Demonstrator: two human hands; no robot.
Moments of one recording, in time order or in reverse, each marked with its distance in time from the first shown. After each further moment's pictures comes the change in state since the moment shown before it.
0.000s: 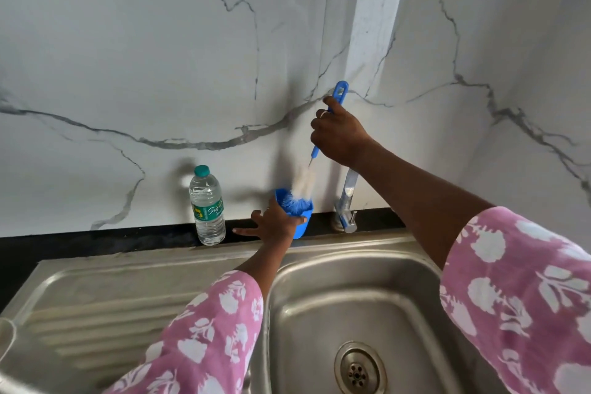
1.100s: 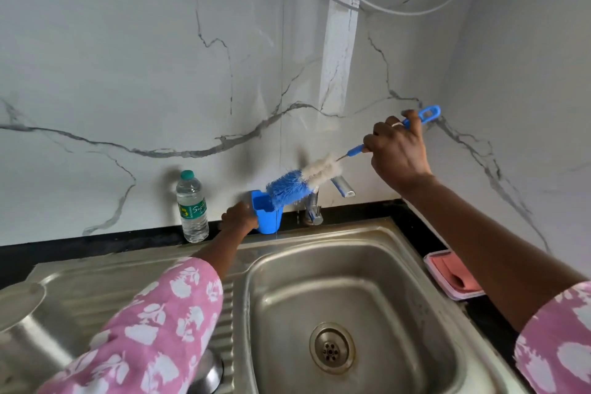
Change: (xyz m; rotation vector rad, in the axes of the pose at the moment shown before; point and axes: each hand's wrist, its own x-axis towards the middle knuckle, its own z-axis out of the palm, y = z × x) left_hand -0.039 0.000 -0.063 0.232 -0.147 0.084; right_hand -0.174 0.047 -0.054 0.439 0.091 0.655
